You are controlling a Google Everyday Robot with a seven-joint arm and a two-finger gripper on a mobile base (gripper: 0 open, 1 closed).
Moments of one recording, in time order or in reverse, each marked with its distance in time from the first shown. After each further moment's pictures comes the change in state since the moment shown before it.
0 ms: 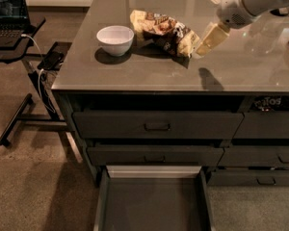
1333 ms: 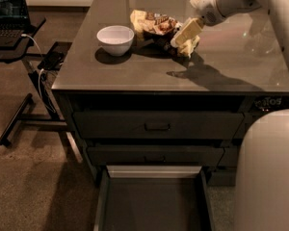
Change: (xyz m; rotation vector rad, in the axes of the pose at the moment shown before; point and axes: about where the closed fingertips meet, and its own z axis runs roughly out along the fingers) arm -0.011 -0.056 0.102 -0.058 -0.171 0.136
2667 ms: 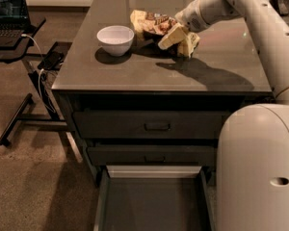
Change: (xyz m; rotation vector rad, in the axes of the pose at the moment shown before) arm 0.003 0.008 0.055 -0.063 -0.002 0.089
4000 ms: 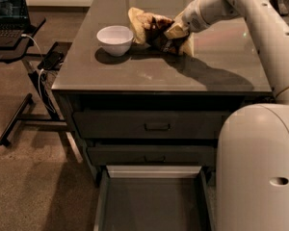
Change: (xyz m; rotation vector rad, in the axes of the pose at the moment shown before) arm 0.000 0.000 0.001 0.001 0.003 0.000
